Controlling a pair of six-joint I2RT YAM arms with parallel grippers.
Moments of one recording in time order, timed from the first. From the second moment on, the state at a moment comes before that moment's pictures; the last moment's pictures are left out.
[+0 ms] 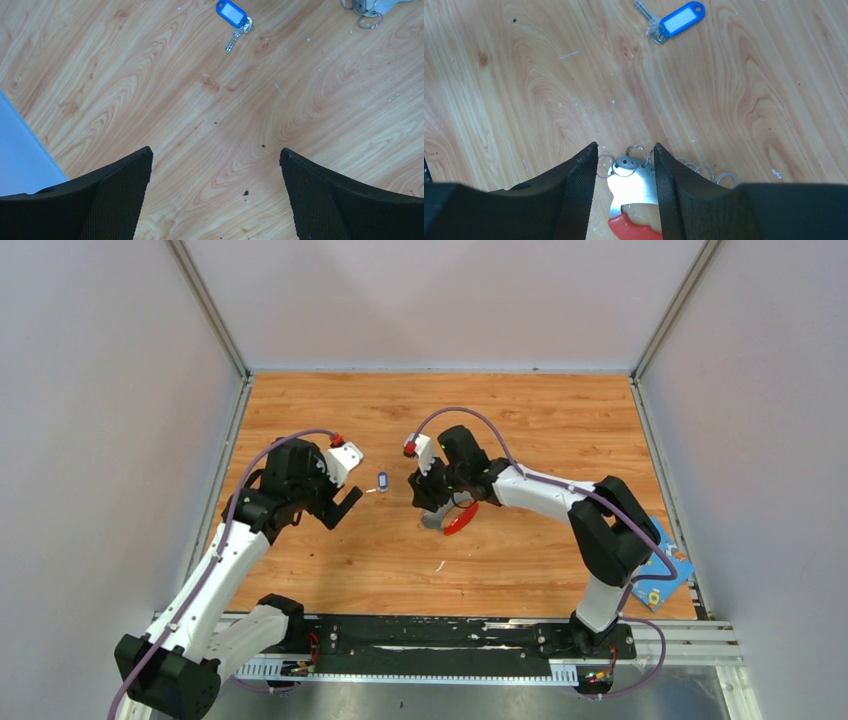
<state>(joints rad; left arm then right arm) -0.31 0.95 0.88 -0.70 0.11 0.49 0.74 1.75 1.12 -0.07 -0.41 -0.18</state>
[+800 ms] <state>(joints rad) -0.30 0.93 0.87 -0.68 0.13 0.49 0.74 1.82 1.08 -0.18 -0.46 -0.23</state>
